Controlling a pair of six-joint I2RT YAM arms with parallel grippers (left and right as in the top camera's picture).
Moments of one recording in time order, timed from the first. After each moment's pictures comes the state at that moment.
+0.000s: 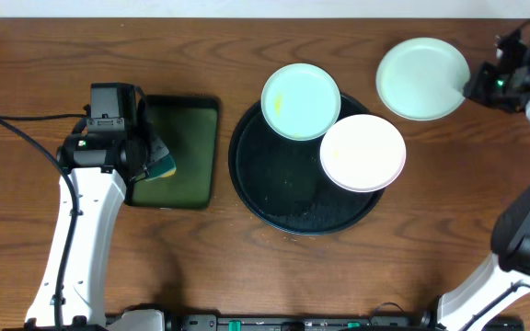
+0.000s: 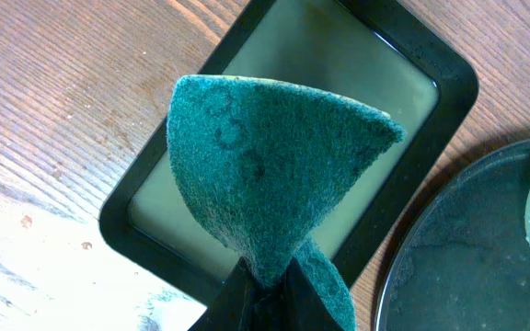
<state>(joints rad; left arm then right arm) 0.03 1.37 1.17 -0.93 -0.06 -0.54 -0.35 2.00 1.65 -0.73 -0.35 0.11</state>
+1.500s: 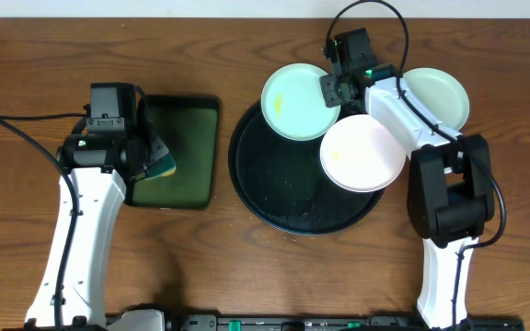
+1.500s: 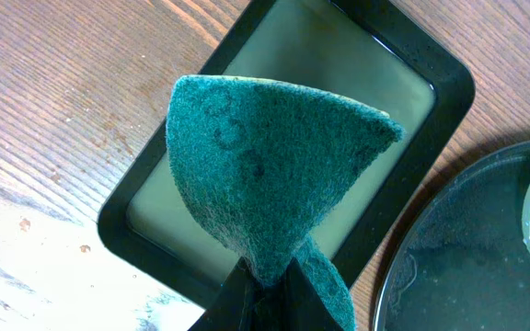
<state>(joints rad) 0.03 1.37 1.17 -0.93 -0.06 -0.54 0.30 2.20 1.70 -0.50 0.07 0.00</state>
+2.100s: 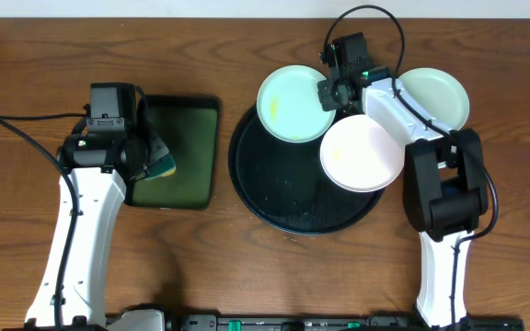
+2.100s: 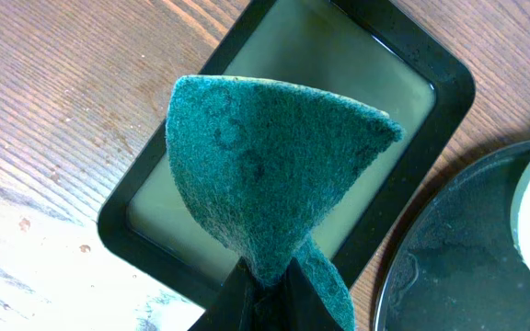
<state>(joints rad) 0.03 1.37 1.17 -0.93 -0.06 -0.54 0.30 2.24 1.71 -0.51 -0.02 0.03</state>
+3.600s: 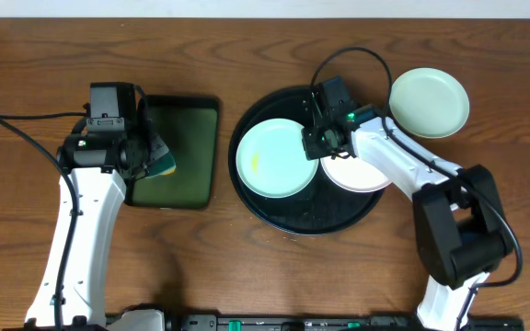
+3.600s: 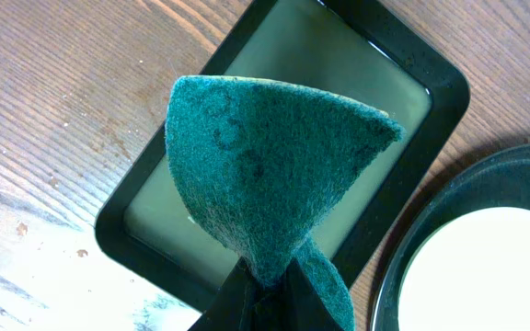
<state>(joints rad) 0.03 1.37 1.17 -0.91 -0.06 -0.54 0.45 1.98 1.33 -0.57 -0.09 0.23</state>
